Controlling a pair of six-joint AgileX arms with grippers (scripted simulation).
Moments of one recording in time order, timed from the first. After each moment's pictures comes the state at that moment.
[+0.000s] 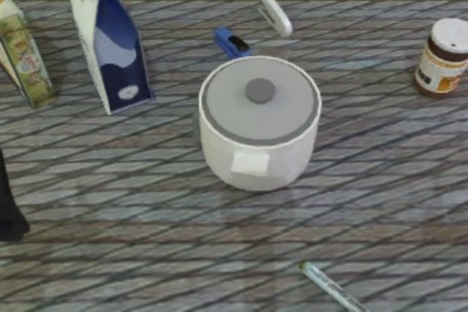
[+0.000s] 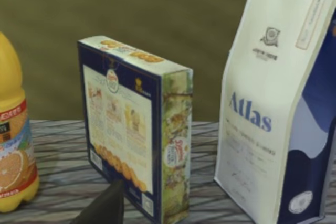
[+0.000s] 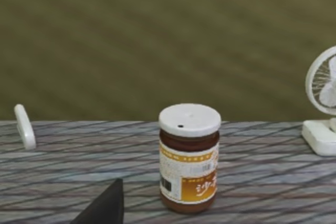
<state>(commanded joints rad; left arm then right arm) 0.00 0.00 0.00 0.00 0.00 0.00 0.00 0.00 0.00 0.00 0.00 0.00</state>
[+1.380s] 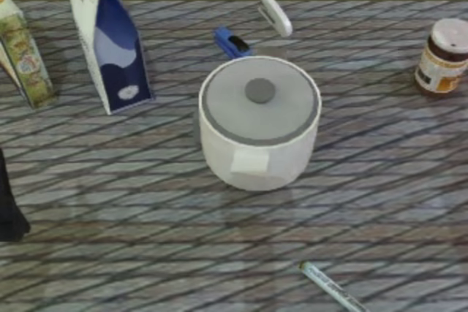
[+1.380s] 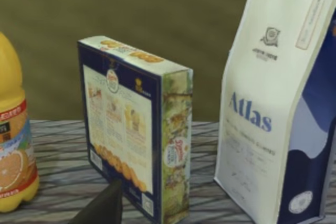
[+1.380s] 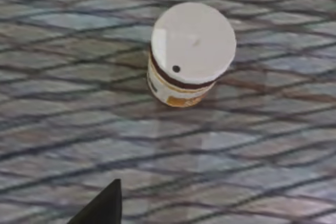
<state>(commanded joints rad) 0.00 0.00 0.00 0.00 0.00 0.00 -0.04 1.61 1.59 -0.90 -0.03 -0.19</state>
